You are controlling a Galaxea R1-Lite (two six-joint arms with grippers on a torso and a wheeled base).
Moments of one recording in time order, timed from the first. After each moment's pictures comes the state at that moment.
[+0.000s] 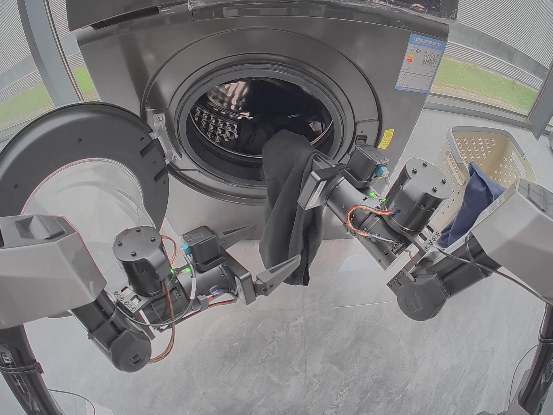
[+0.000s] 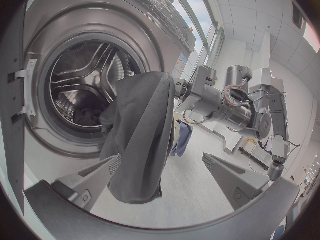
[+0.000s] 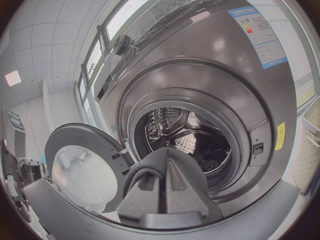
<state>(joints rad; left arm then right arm) -0.56 2.04 -0.54 -1.55 -0.33 -0.06 0.68 2.11 -1.05 -1.43 -0.06 0.11</state>
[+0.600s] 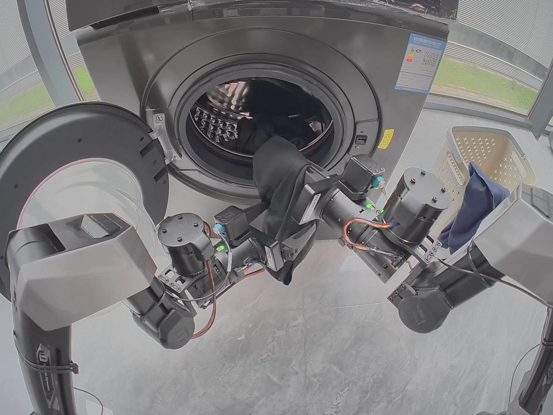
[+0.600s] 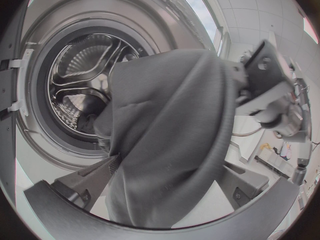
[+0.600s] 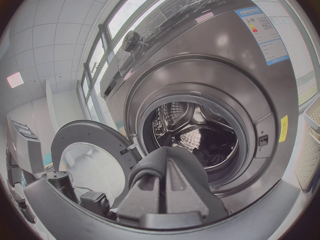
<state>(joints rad) -0.57 2.24 -0.85 -1.54 -0.21 -0.07 0.72 2.09 -1.00 -1.44 -0.06 0.11</state>
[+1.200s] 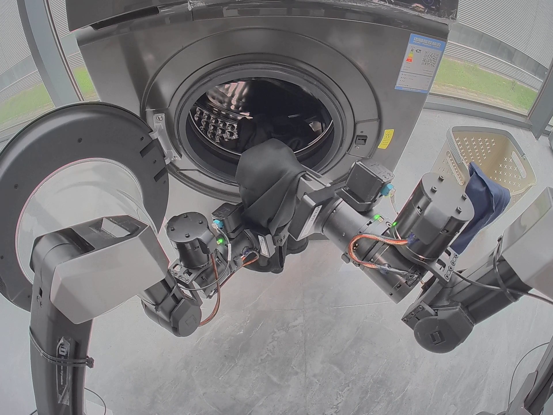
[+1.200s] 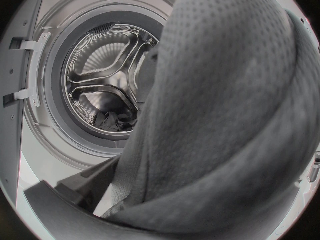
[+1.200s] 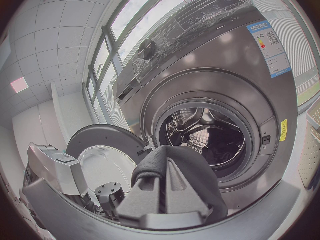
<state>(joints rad) -0.51 2.36 -1.00 -1.54 -0.12 -0.07 0.80 1.99 -0.89 -1.44 -0.09 0.11</state>
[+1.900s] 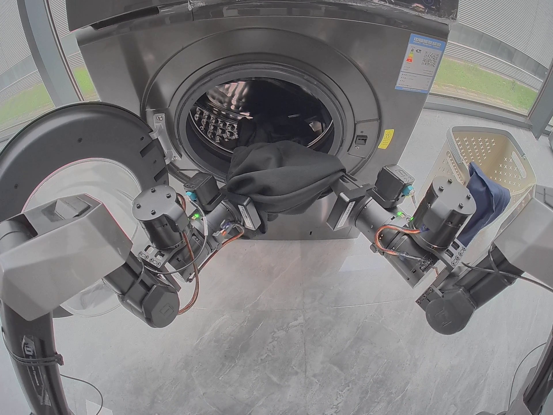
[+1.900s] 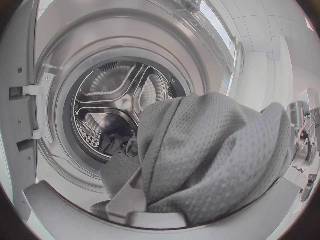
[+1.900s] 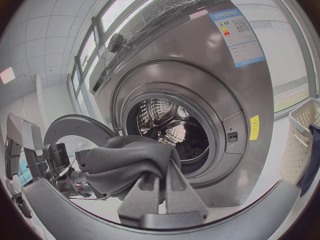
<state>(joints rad) -0.49 2.18 -0.92 -1.54 -0.10 -0.13 0.64 2.02 -0.83 -1.47 -0.08 0.11</state>
